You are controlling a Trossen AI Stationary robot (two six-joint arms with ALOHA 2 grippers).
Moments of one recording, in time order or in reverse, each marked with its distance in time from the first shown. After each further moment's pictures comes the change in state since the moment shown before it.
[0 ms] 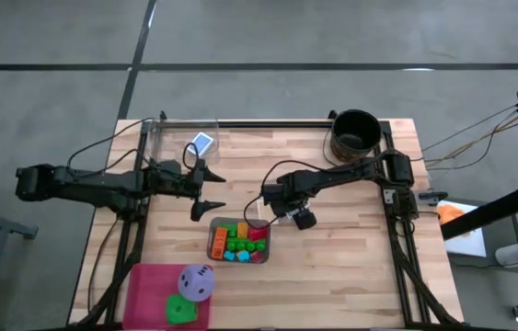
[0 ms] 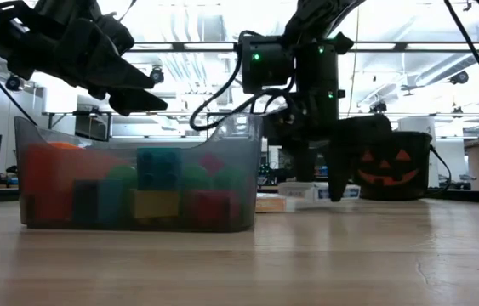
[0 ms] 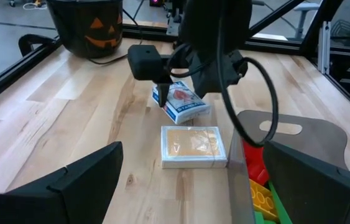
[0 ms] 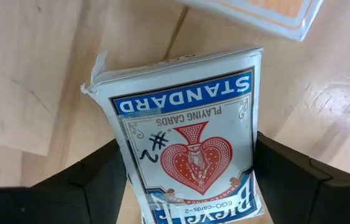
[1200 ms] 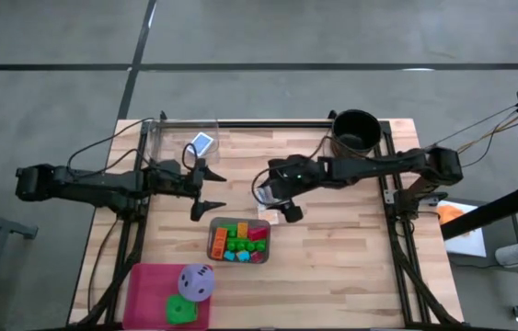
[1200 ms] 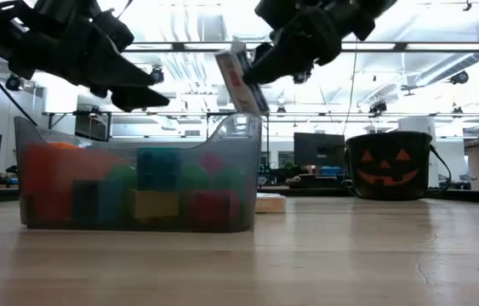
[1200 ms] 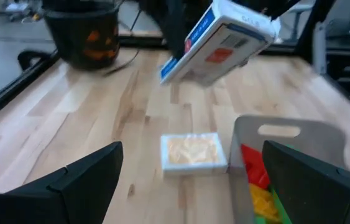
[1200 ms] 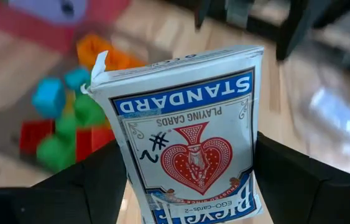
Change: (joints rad) left arm 0.000 0.002 0.000 0.026 0.012 0.043; right arm -0.054 -0.398 -0.306 0.876 -0.293 0.034
